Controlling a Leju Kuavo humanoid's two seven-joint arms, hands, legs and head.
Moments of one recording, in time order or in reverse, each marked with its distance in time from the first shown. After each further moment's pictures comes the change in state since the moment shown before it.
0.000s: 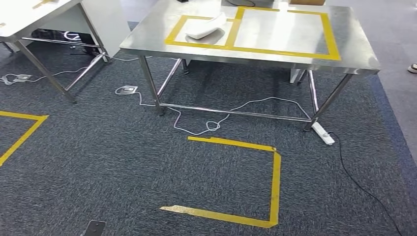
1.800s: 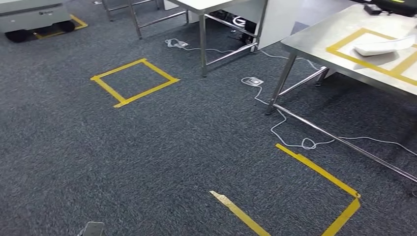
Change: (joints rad) left arm -0.007 -0.021 0.043 0.004 -0.032 0.031 -0.069; right arm 0.004 -0.024 0.001 0.020 0.016 0.034 0.003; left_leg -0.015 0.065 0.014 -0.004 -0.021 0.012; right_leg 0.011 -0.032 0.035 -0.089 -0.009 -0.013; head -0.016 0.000
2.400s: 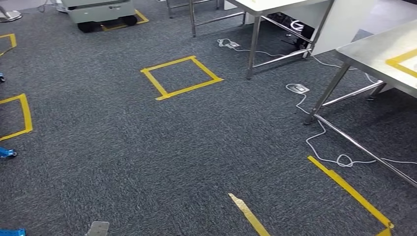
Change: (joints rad) left arm -0.012 -0.015 0.008 0.006 0.032 -0.021 -0.012; right arm 0.005 0.002 0.000 -0.011 -0.001 0.007 0.000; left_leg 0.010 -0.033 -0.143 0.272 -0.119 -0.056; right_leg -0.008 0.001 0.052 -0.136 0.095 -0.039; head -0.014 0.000
